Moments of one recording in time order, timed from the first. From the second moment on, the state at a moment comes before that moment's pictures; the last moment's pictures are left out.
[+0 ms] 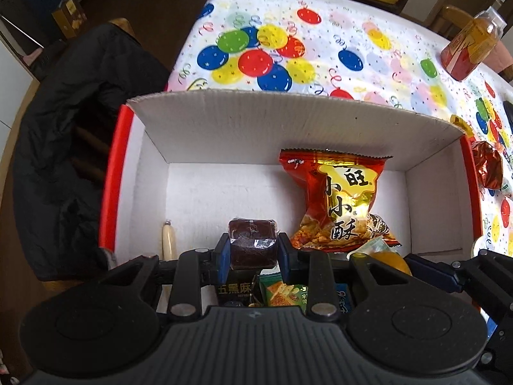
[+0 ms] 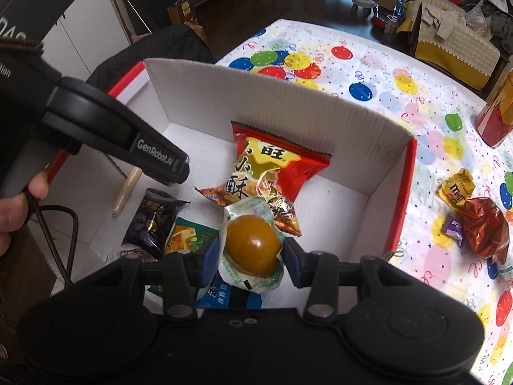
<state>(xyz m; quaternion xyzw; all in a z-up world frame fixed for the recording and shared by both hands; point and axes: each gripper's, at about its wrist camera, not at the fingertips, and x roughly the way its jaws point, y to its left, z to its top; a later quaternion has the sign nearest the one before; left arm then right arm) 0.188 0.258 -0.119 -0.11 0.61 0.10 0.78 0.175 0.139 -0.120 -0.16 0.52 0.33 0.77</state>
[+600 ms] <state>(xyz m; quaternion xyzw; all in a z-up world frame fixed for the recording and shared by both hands) 0.186 0.262 -0.133 -0.16 0.64 0.09 0.74 0.175 0.136 -0.122 -0.14 0.53 0.33 0.77</state>
